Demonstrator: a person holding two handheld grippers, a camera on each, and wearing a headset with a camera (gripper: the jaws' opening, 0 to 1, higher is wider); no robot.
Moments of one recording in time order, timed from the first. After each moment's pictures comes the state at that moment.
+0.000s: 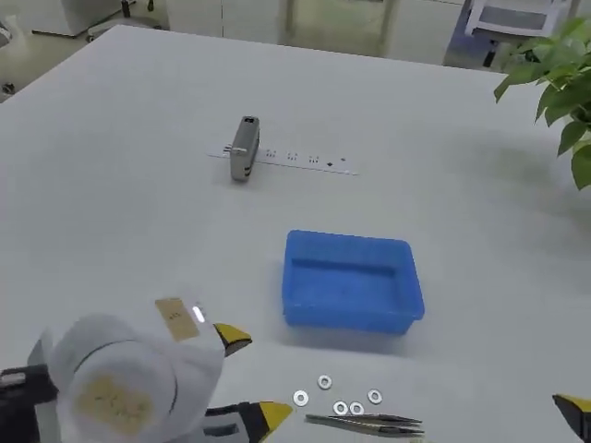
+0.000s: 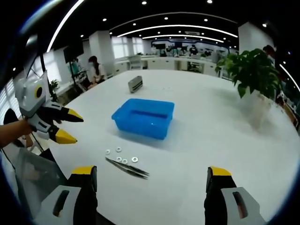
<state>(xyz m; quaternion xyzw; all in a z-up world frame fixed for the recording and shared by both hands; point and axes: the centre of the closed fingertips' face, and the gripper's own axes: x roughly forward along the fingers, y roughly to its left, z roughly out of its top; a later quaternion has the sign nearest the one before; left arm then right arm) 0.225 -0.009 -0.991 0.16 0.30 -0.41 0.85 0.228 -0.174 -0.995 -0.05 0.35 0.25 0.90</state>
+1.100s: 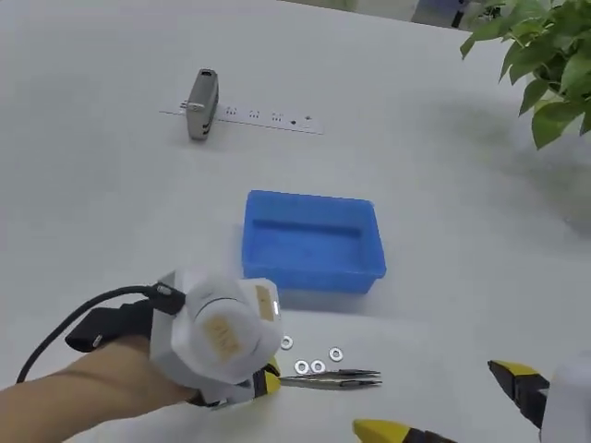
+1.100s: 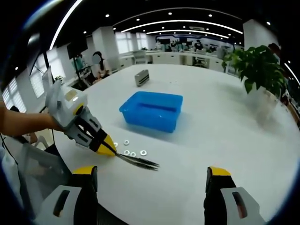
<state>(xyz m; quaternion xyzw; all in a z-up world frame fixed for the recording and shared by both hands) 0.222 -0.058 -1.079 0.27 0.35 -0.56 0.71 0.214 -0.160 -1.003 -0.05 0.37 0.27 0.89</state>
